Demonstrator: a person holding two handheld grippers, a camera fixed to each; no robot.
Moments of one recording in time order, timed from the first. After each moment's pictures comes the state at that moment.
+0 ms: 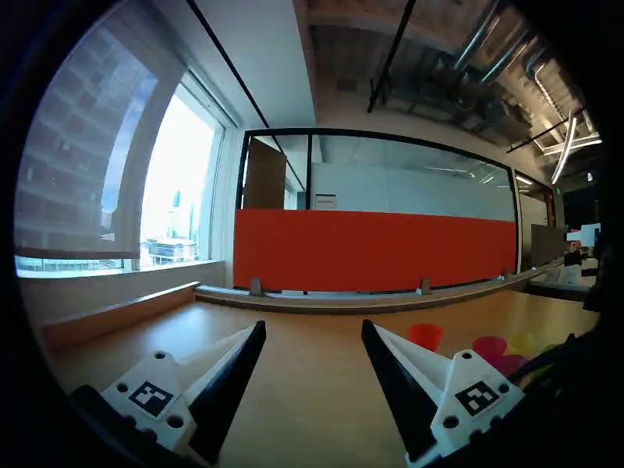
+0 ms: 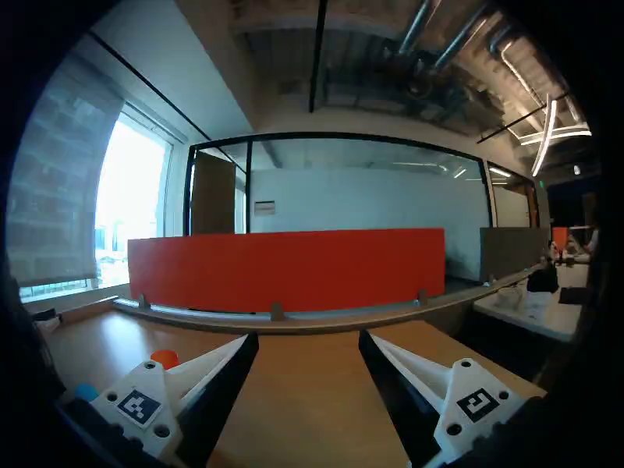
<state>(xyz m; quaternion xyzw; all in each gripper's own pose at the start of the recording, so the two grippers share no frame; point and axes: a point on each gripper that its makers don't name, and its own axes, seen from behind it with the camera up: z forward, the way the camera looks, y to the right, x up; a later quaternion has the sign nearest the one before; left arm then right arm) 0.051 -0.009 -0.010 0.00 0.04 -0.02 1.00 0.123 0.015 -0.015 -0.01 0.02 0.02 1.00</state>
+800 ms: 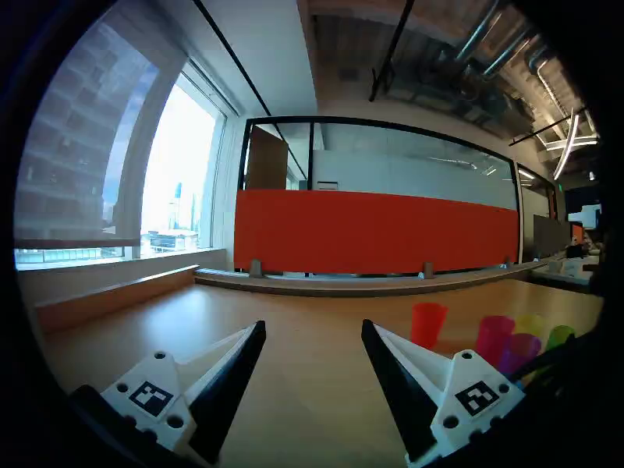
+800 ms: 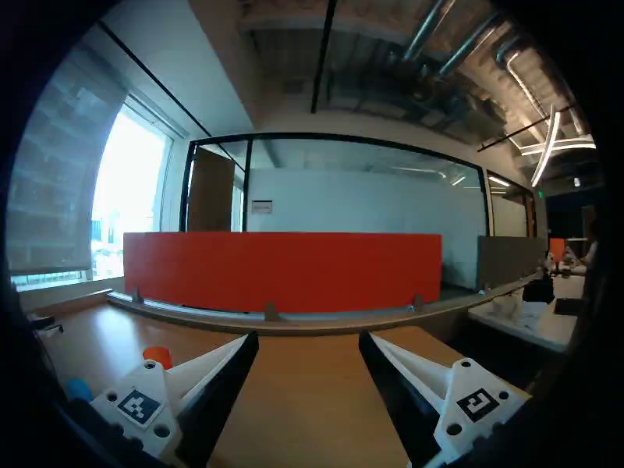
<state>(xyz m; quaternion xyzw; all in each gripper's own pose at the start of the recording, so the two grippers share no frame) 0.011 -0.006 -0.005 0.00 0.02 -0.02 1.00 0.126 0.015 -0.010 -0.02 0.02 -0.01 1.00</state>
